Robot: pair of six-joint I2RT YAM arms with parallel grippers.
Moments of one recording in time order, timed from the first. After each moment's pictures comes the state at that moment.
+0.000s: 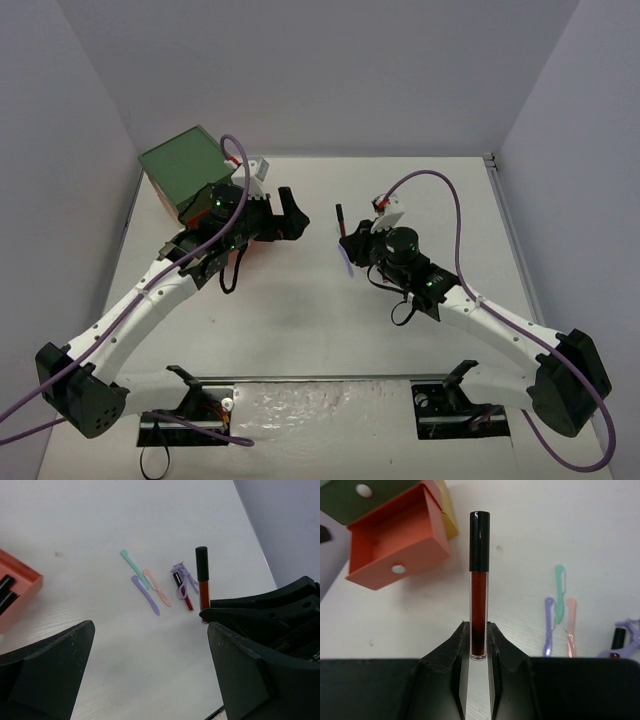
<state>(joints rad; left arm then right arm) -0.57 1.20 1.19 -0.39 0.03 -0.49 0.67 1.17 0.70 0.17 0.09 0.42</state>
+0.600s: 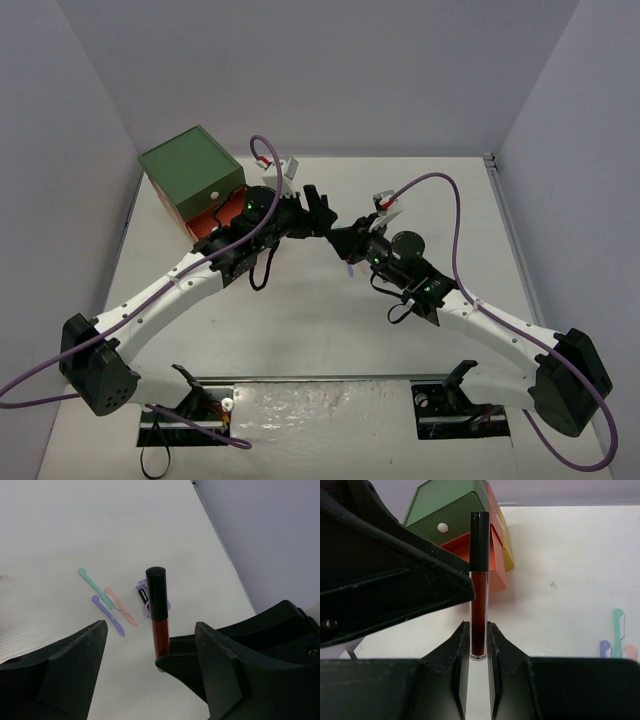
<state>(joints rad) -0.71 1.34 1.20 -0.14 -0.01 -0.58 0.71 1.16 0.66 0.46 -0.03 0.48</state>
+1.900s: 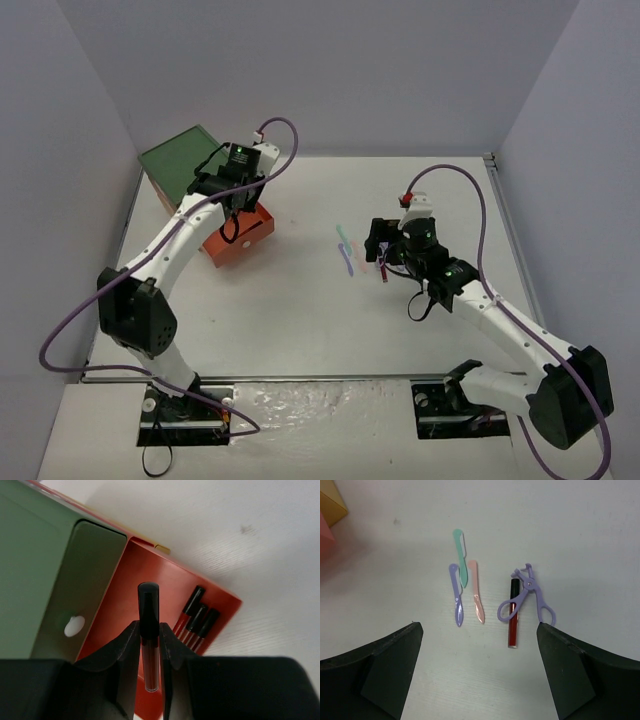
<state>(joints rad) -0.41 1.65 1.59 -0.70 -0.24 0.17 0.53 1.11 0.75 -0.13 0.19 0.36</state>
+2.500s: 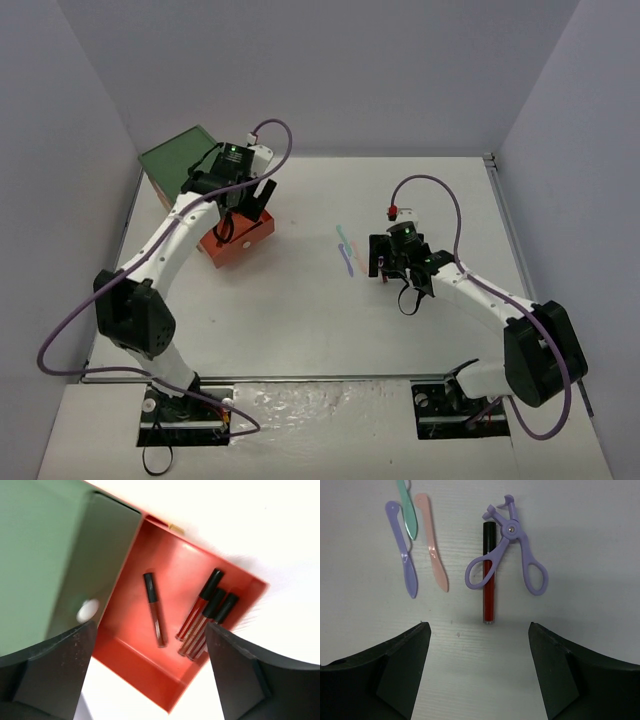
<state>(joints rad) -0.37 1.65 1.62 -0.78 -0.26 0.21 0.47 1.35 0.75 -0.25 0.18 0.36</state>
